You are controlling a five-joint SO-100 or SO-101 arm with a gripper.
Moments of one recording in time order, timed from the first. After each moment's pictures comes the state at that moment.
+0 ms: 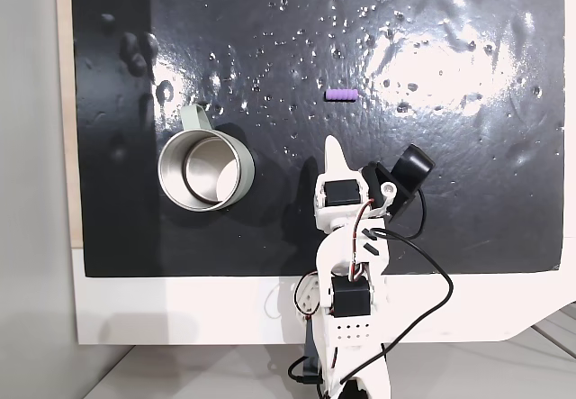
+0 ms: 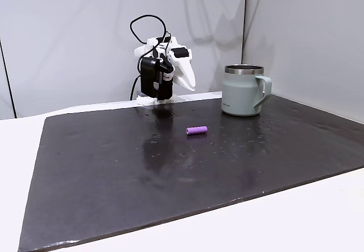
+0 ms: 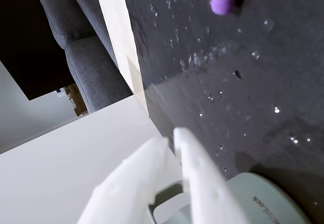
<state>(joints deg) -4.6 190.5 179.6 36.1 0.2</state>
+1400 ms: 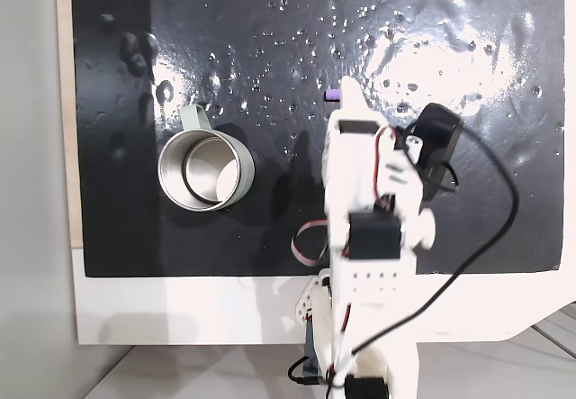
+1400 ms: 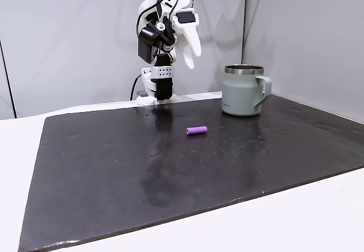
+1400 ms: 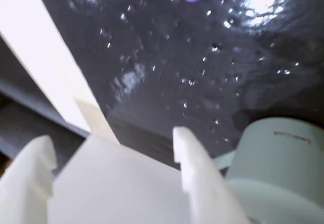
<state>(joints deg) -2.8 122.4 109.5 68.3 5.7</state>
